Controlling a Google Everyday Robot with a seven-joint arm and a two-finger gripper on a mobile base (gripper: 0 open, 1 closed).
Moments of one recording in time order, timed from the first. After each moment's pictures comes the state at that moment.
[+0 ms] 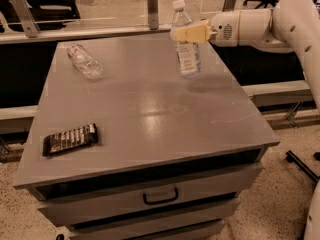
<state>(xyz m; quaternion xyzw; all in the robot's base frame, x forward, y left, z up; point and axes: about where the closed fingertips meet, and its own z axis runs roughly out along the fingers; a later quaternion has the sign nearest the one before) 0.714 -0.076 0.975 -0.37 0.67 0.41 0.49</state>
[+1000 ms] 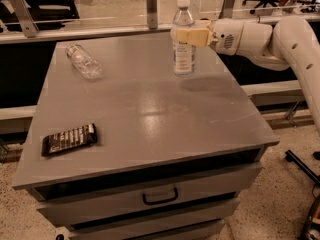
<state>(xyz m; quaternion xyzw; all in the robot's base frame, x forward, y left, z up) 0.701 -0.076 0.987 -0.37 0.59 0.44 0.56</state>
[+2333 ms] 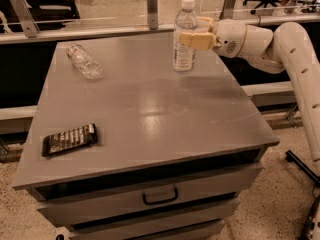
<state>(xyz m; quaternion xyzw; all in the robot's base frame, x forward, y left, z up) 0.691 -0.081 0.993 -0.43 0.49 0.44 0.62</state>
